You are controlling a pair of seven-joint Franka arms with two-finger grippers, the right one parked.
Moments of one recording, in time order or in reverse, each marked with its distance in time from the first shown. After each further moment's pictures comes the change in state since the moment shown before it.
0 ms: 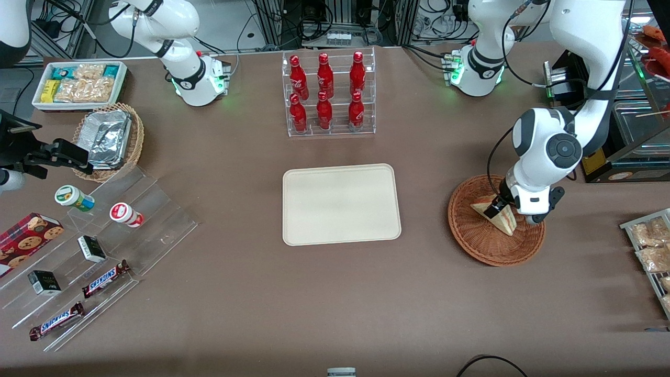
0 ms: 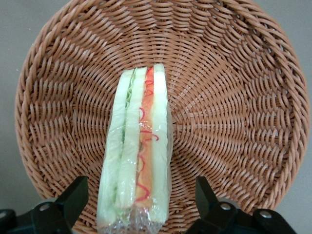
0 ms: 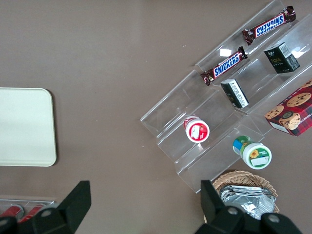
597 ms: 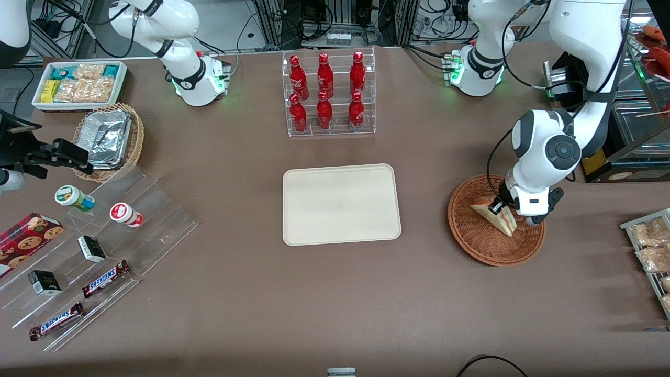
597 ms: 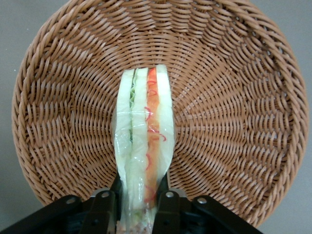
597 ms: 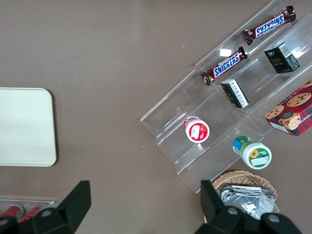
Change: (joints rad) arm 0.000 -0.001 0.000 0.009 0.000 -0.006 -0.006
